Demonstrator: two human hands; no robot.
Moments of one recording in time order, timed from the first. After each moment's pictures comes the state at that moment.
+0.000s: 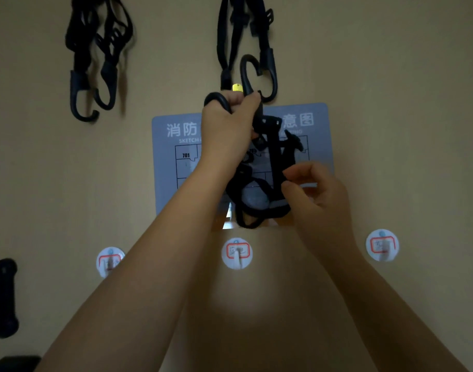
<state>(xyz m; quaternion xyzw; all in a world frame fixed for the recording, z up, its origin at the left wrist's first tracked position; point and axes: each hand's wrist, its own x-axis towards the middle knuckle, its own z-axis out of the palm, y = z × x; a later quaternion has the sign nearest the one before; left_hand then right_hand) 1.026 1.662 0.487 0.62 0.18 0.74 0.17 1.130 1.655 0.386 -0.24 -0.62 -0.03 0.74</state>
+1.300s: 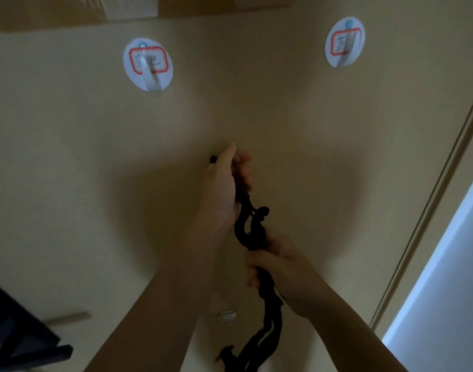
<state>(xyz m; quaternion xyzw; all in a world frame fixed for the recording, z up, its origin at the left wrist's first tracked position) 1.077 1.699 0.198 0.47 0.31 0.55 0.62 1.153 1.611 0.120 -0.43 -0.51 0.54 0.51</state>
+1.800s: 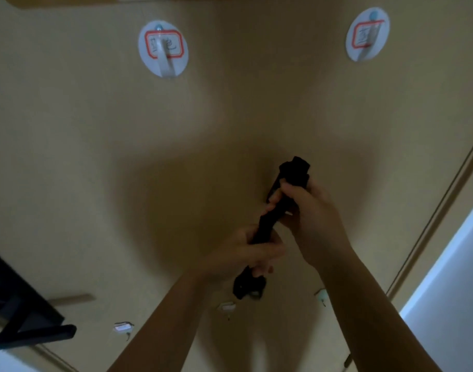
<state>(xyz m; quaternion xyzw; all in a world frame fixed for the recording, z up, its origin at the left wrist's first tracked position) 1.041 1.659 0.130 0.68 0.25 0.26 0.63 1.169 1.635 0.163 -0.39 -0.38 0.49 0.68</state>
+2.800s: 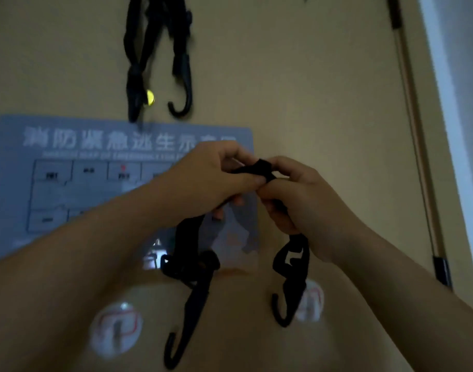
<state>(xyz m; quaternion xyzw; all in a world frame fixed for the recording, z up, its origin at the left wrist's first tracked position) 1.090 1.690 0.485 0.86 0.17 0.47 0.12 1.233 1.652 0.455 -0.33 -0.71 0.16 0.61</state>
